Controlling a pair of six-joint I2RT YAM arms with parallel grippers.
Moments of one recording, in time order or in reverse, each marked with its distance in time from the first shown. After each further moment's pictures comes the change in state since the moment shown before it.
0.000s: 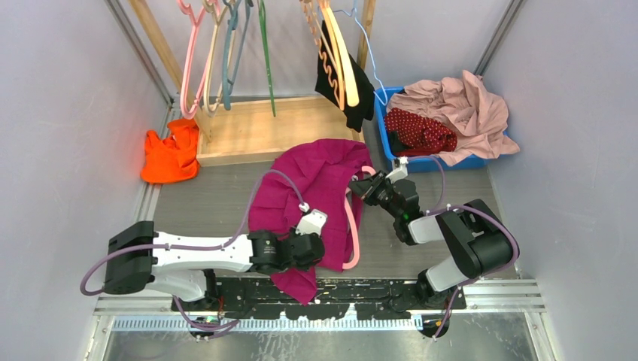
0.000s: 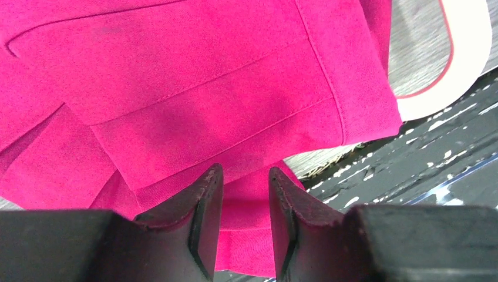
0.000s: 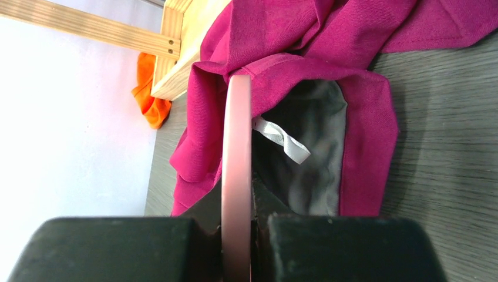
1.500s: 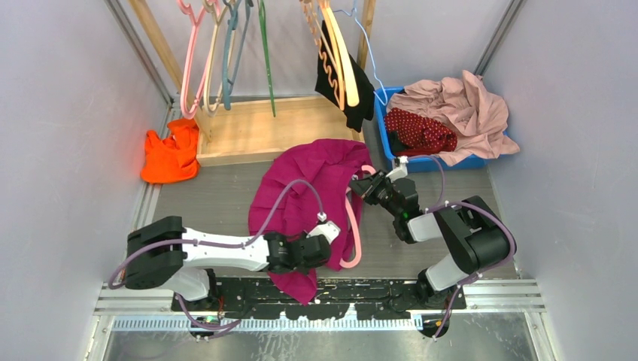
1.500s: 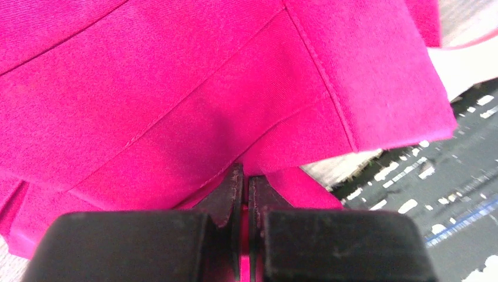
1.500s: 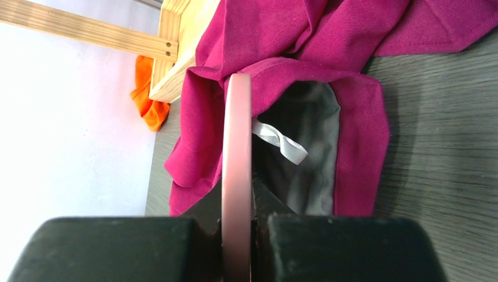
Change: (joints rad) left arm 0.023 0.169 -0.030 0.127 0.072 0.294; right arm -0.011 0.030 0.013 0.006 -0.010 0.006
